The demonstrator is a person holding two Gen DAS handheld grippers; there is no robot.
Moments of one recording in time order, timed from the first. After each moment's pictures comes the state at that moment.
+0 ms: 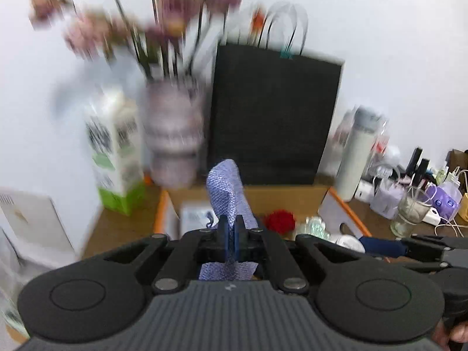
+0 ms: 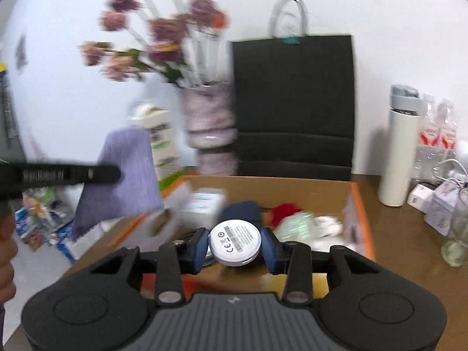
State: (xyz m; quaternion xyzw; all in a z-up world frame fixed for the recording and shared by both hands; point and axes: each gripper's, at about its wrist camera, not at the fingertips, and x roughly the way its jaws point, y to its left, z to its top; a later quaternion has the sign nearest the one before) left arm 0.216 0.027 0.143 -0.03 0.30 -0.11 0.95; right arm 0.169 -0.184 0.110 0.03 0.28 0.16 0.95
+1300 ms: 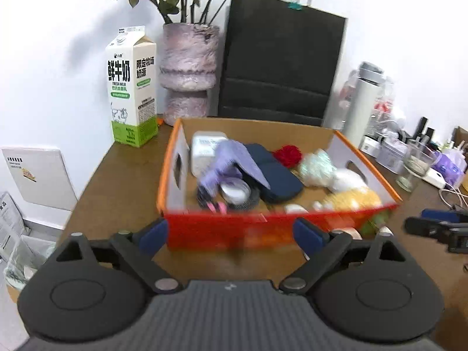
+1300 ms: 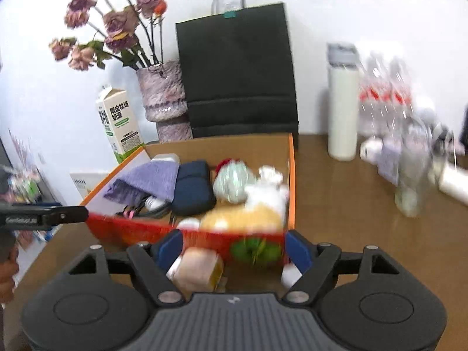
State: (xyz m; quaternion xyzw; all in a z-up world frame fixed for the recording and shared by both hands) left arm 0.120 0.036 0.084 -0.03 0.32 -0.08 0.94; right arm 0.116 -0.259 0.072 0.06 0.32 0.12 0.94
